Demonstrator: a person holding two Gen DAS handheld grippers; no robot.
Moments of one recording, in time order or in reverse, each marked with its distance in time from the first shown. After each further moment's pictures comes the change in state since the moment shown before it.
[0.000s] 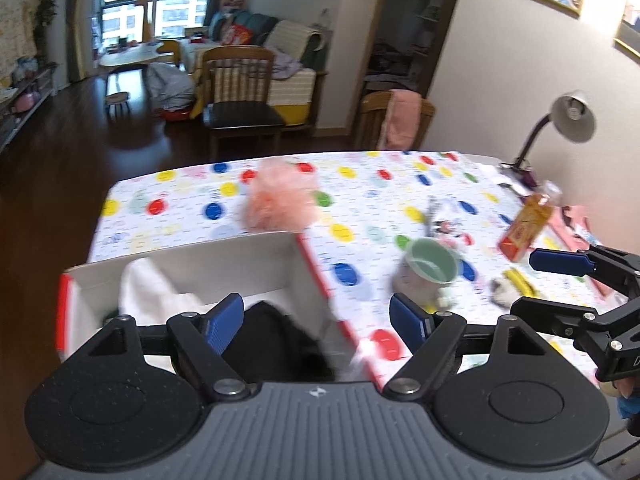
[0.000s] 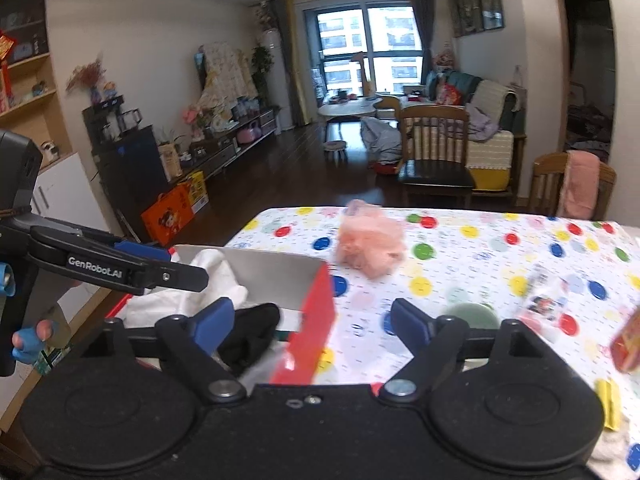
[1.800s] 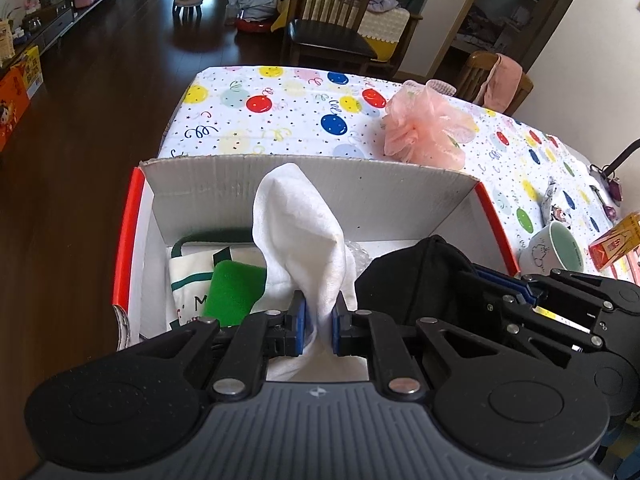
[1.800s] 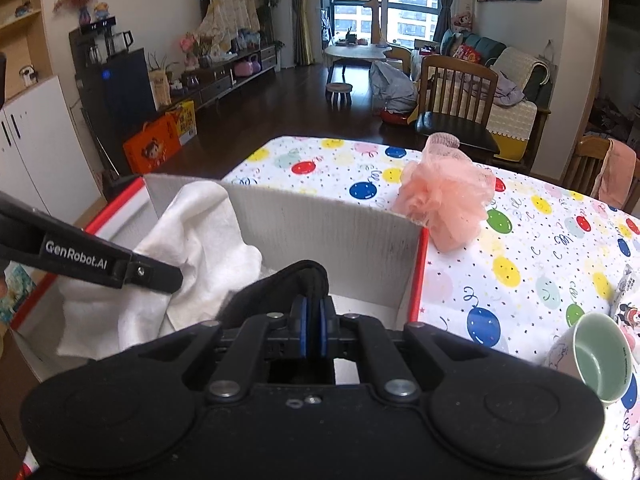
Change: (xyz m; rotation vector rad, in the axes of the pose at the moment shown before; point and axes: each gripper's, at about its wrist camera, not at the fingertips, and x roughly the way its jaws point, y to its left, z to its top) left arm 0.071 0.137 -0.030 -0.244 0.214 0.133; right arm 0.175 0.086 -0.016 -0.111 0.190 -0.061
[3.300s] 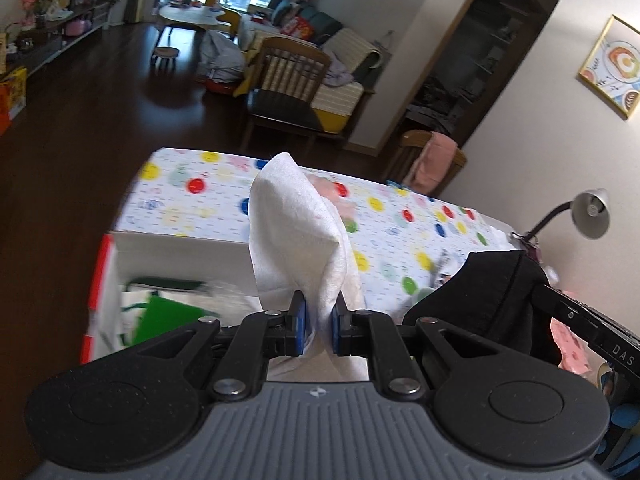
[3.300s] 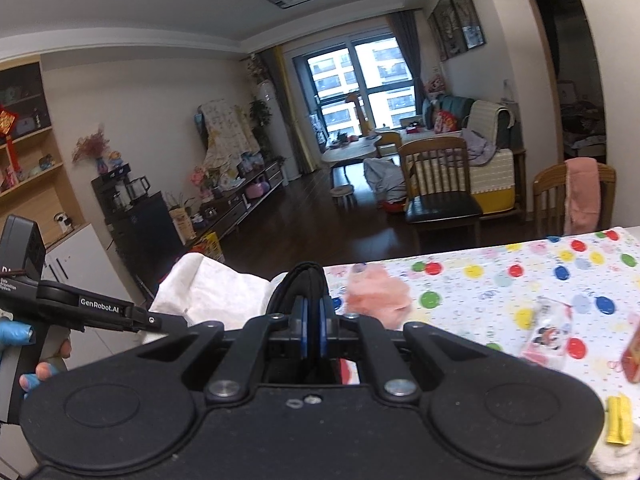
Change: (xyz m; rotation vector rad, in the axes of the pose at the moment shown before) left arm -0.133 -0.063 0.001 -0.062 -0.208 -0.141; right arm -0.176 -0.136 0.000 0.217 -0.331 0.141
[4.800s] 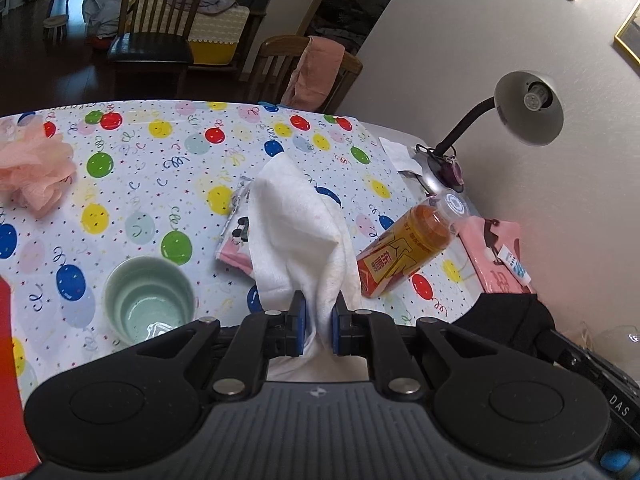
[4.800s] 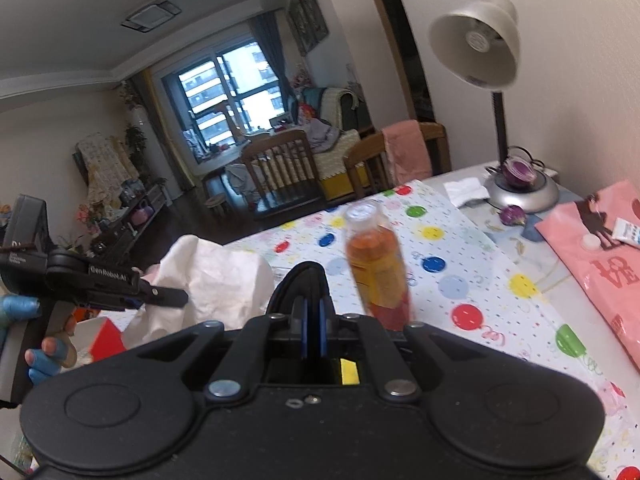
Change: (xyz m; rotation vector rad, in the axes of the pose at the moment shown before) left arm 0.207 -0.302 -0.043 0.137 0.205 -0.187; right arm -0.161 -0.267 -0.051 0.205 -0.019 -0.298
